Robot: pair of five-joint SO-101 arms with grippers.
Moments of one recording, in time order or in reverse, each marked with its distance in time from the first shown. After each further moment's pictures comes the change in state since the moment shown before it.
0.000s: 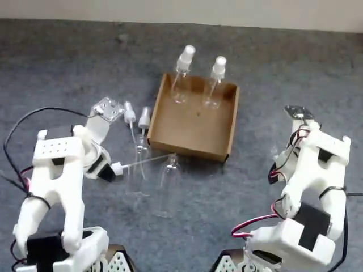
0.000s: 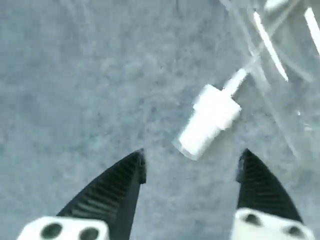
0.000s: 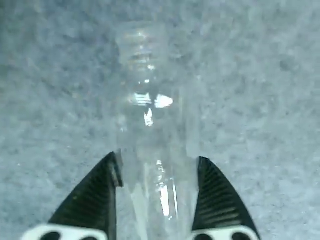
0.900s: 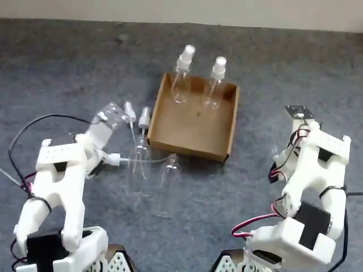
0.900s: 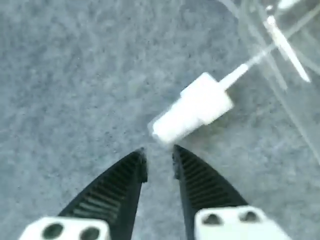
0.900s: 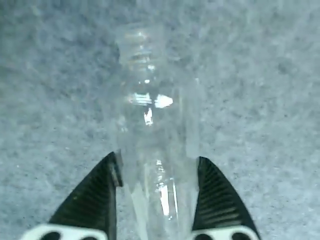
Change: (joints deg) left arm -1.2 0.1 6.5 -11.9 -3.2; right arm 0.1 0.2 0.0 -0.2 0.0
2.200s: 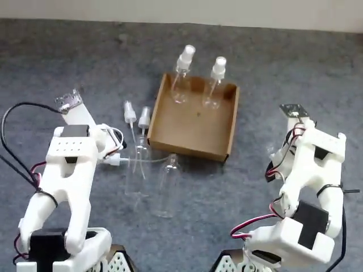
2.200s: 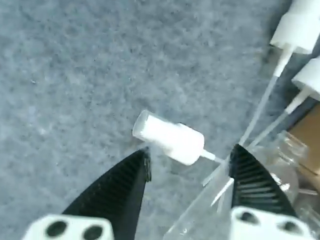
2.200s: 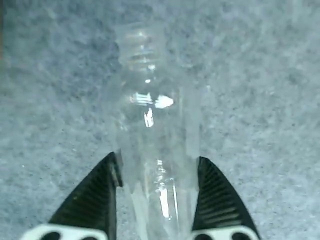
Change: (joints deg) left arm 8.1 0.0 -6.5 6.0 77.9; right arm -2.0 0.0 0.0 0.0 0.0
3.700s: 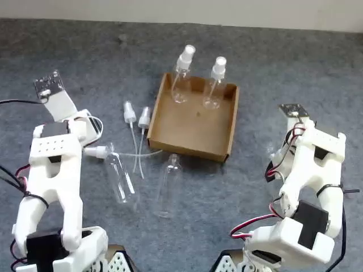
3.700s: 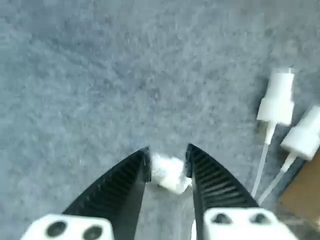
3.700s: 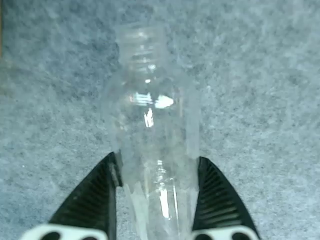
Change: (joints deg) left arm -8.4 0.0 -2.8 -10.3 -13.0; right arm -0.1 0.0 0.0 0.0 0.0
